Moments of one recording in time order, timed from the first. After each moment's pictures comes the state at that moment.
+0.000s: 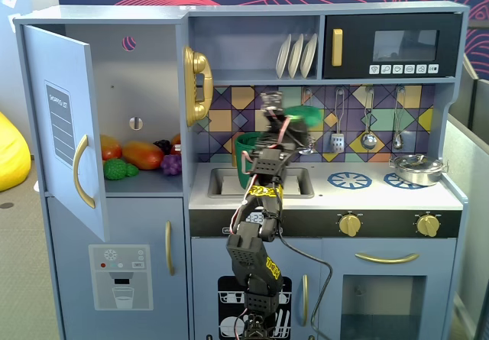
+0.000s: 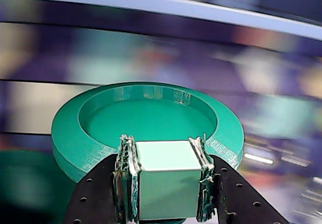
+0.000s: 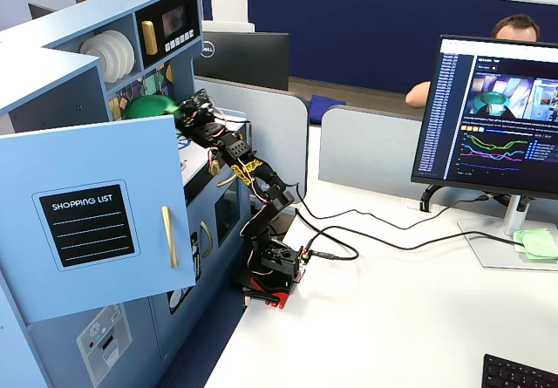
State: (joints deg) arm 20.7 124.5 91.8 18.6 -102.7
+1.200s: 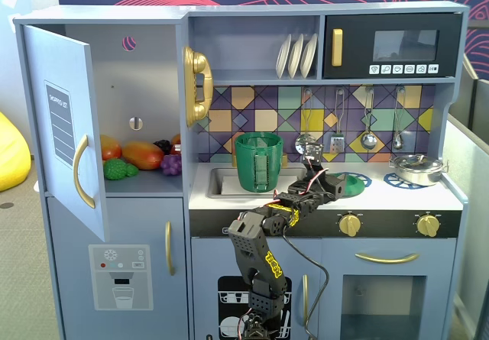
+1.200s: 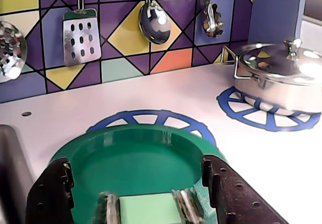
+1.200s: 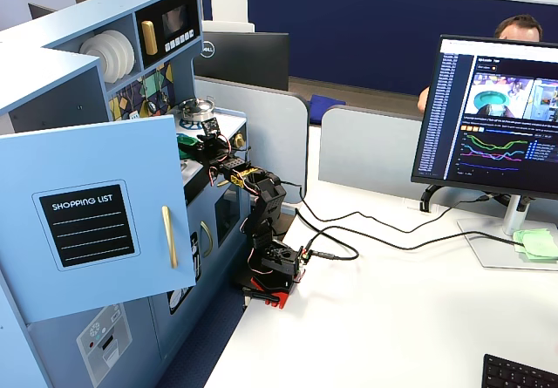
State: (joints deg) arm 31.3 116.9 122.8 -13.7 -96.2
